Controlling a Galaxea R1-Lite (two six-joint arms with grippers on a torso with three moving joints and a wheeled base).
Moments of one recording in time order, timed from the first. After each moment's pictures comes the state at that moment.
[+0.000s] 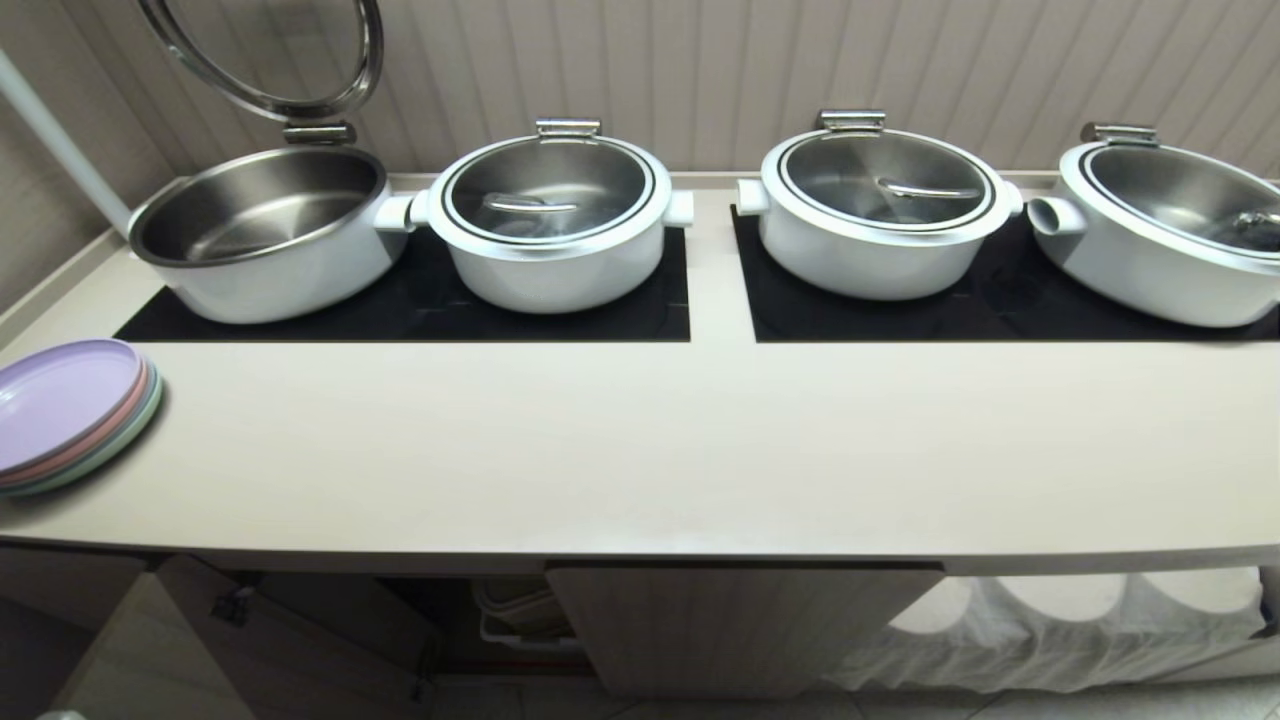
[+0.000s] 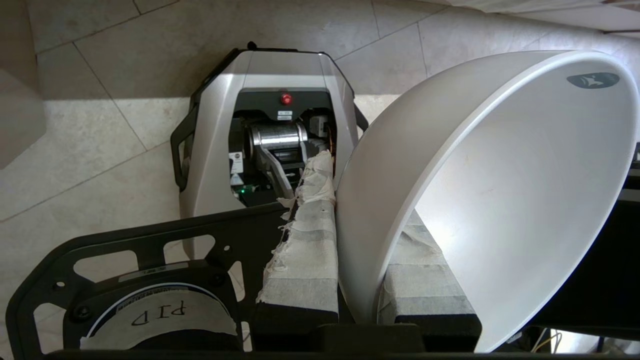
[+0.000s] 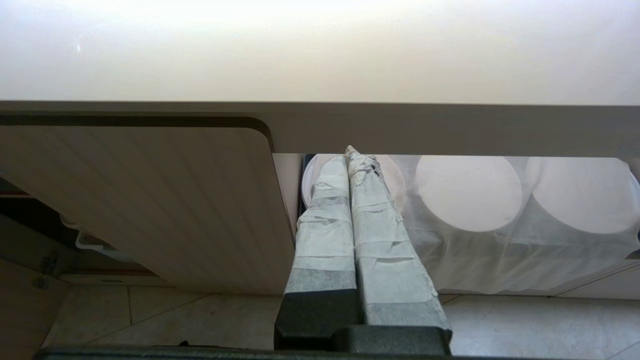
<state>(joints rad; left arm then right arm) -0.26 0.71 -0.26 0.41 -0.28 -0.40 0.00 0.00 0.00 0.00 -0.01 0.00</state>
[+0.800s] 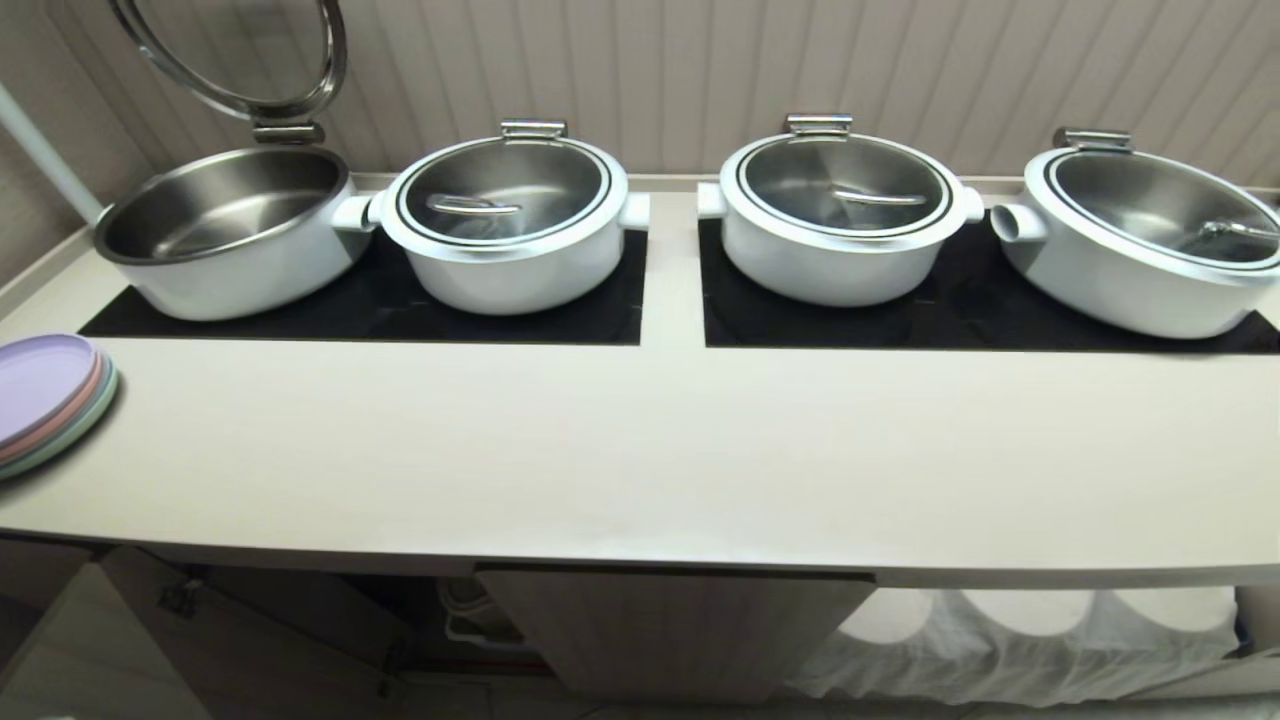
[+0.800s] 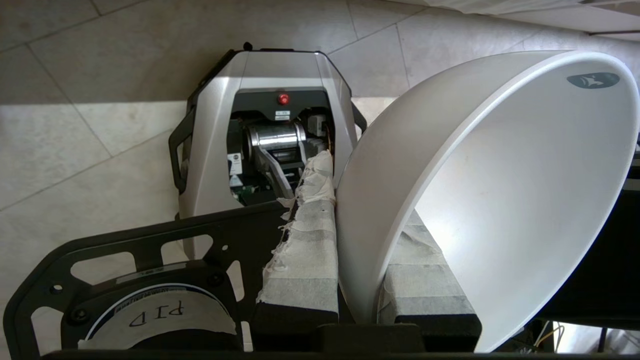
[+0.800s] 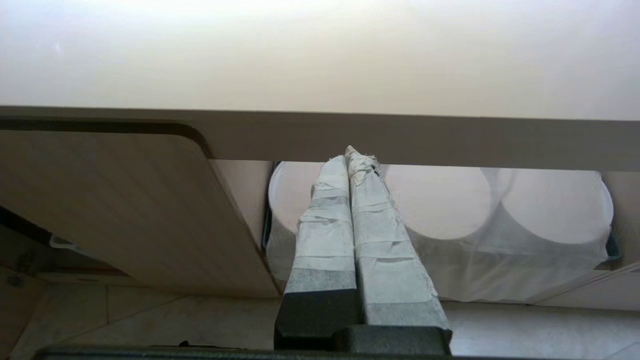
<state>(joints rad) -0.27 0.69 -0.26 0.41 -0.28 -0.40 0.00 0.00 0.00 0.00 -0.01 0.00</state>
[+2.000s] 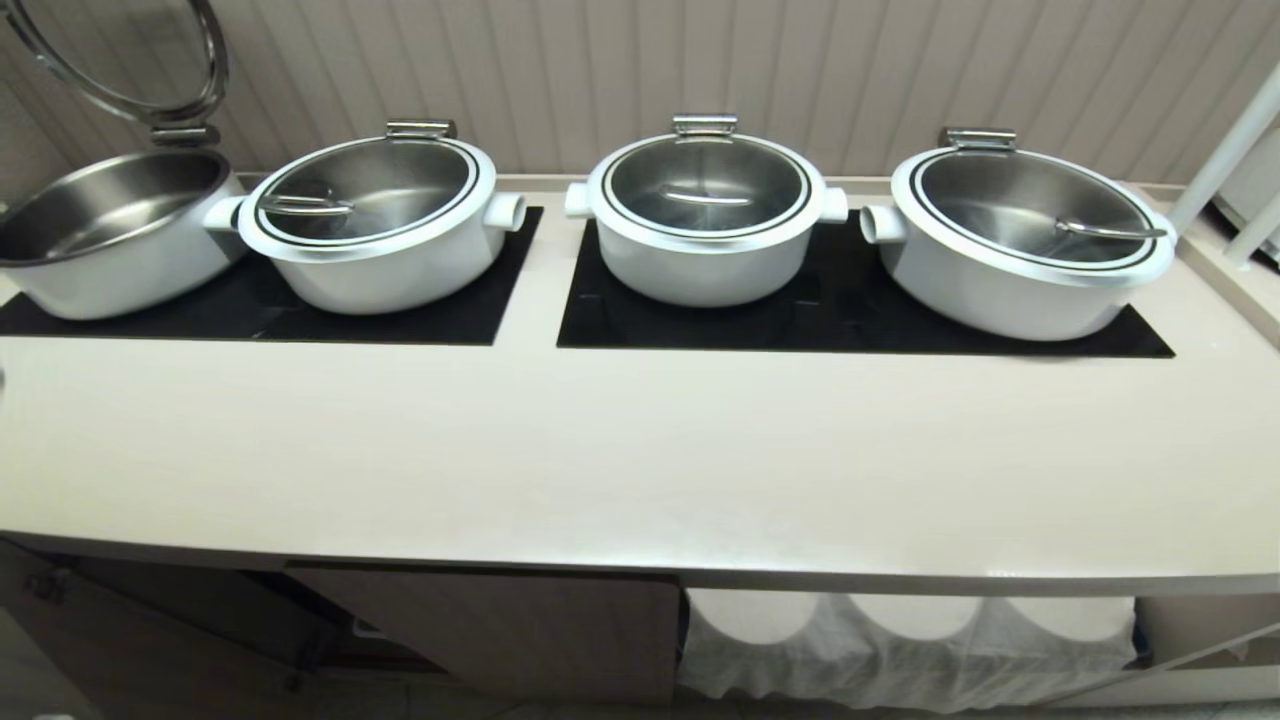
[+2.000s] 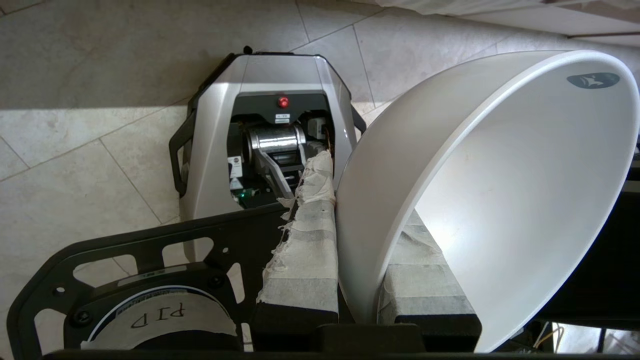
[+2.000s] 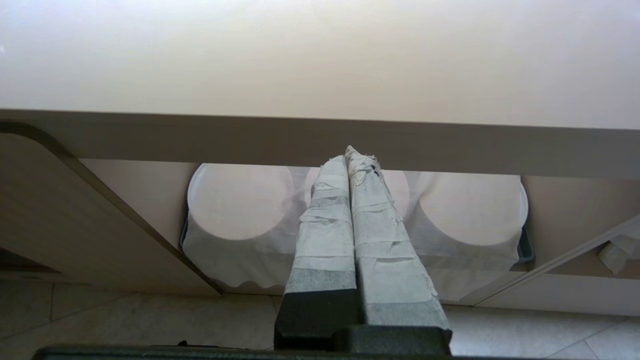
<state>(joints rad) -0.28 0.69 -0.27 0.41 -0.28 -0.40 0.00 0.00 0.00 0.00 -0.01 0.00</state>
